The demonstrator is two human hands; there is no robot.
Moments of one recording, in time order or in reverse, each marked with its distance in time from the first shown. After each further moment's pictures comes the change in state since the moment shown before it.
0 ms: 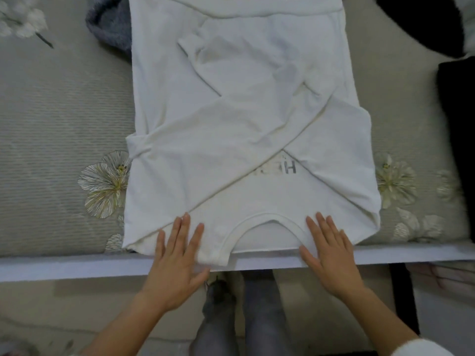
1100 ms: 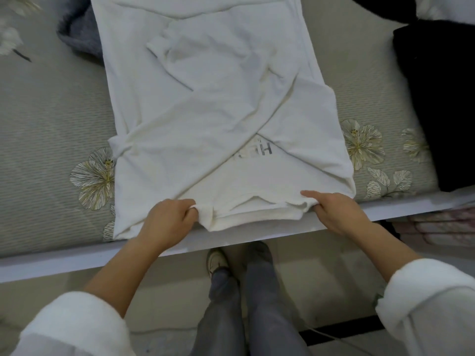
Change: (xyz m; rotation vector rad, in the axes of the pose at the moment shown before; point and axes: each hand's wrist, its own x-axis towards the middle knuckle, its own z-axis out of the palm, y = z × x) left_hand 0.033 0.023 -0.067 -0.186 0.050 0.031; right_hand -0.003 0.025 -0.063 0.018 -0.093 0.063
